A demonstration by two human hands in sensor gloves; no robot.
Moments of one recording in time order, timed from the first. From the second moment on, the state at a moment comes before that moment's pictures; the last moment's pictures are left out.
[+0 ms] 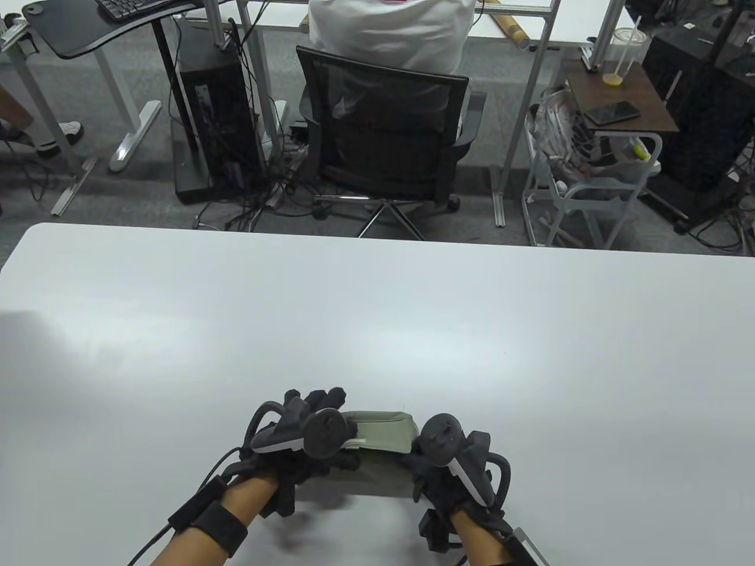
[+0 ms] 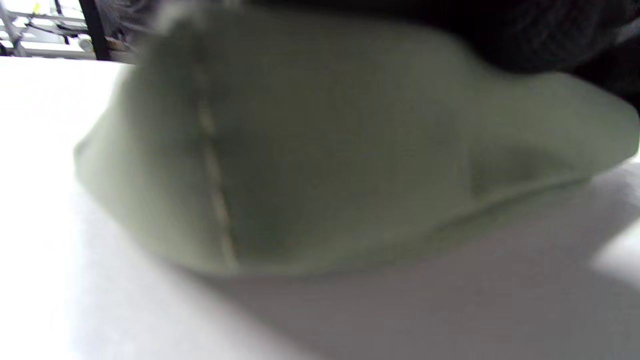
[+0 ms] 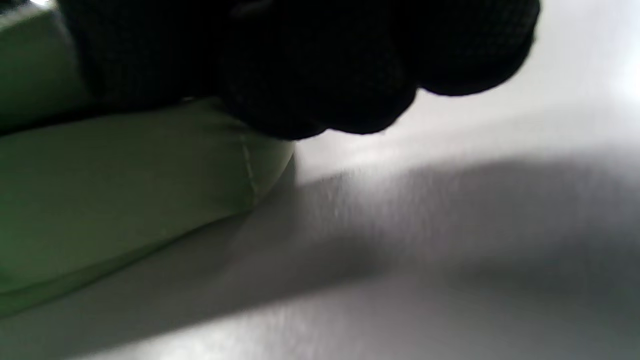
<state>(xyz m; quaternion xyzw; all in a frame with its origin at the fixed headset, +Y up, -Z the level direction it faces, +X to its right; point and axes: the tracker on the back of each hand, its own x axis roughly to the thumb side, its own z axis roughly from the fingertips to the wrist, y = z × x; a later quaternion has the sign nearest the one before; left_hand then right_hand) -0.130 -0.752 -0.336 -0.11 -0.29 0.00 0.95 0.095 -0.760 -0.301 -0.08 0.05 0.98 0.18</state>
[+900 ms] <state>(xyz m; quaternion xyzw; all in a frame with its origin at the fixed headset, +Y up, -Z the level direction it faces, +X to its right) -0.115 -0.704 -0.424 -0.09 -0.26 -0.03 0.96 0.071 -0.768 -0.304 -0.05 0.06 1.00 0.05</state>
